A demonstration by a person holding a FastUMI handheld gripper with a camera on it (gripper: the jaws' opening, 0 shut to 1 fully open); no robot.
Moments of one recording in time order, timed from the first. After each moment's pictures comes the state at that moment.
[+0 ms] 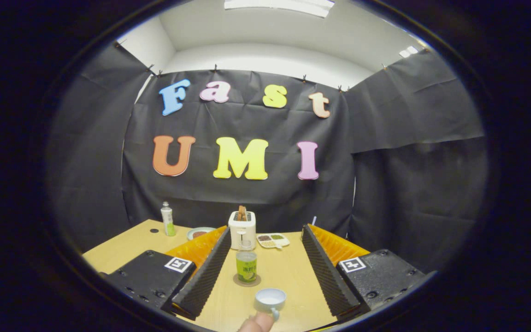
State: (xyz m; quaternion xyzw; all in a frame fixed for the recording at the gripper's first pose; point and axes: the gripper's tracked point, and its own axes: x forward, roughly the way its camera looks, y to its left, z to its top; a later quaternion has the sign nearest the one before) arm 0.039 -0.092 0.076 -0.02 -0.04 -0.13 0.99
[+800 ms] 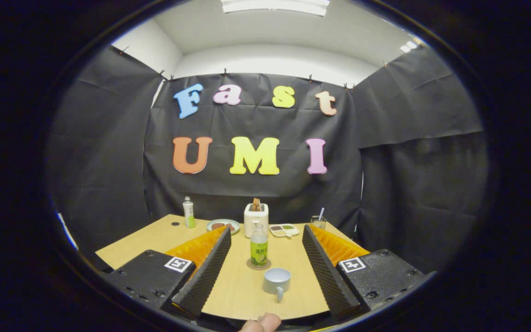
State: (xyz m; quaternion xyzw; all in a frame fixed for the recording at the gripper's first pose) arm -0.037 -0.083 0.042 0.01 -0.02 -0.08 1.00
